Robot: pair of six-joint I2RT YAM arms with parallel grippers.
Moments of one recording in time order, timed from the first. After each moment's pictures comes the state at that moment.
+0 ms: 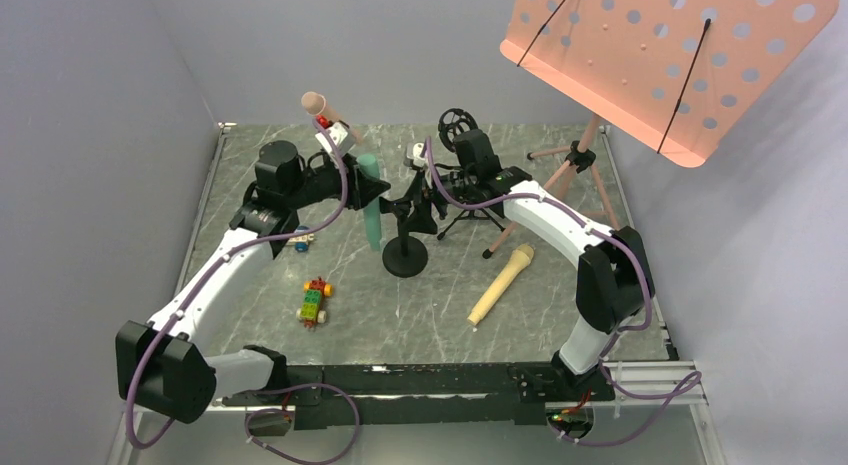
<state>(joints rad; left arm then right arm) -0.33 1.22 1.02 0.08 0.70 -0.06 0.55 1.70 1.36 -0.30 -0.90 -0.45</state>
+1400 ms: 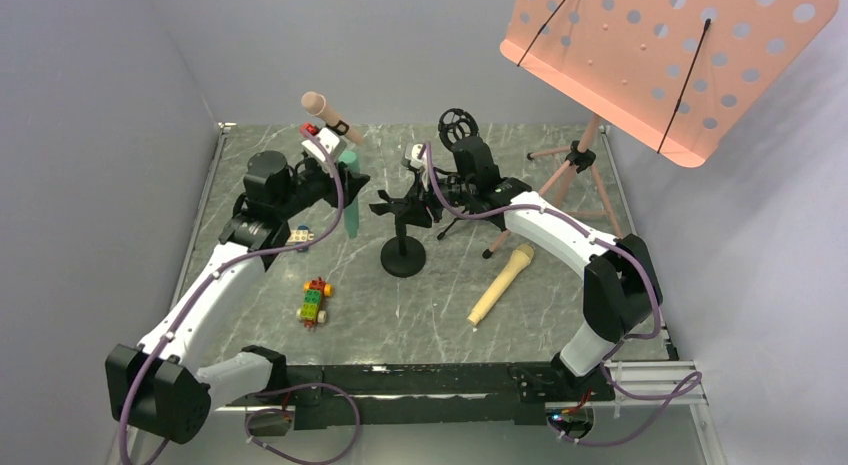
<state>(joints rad) -0.31 1.10 0.96 0.03 0.45 0.09 0.60 1.64 1.26 -0.13 -0.78 -0.30</state>
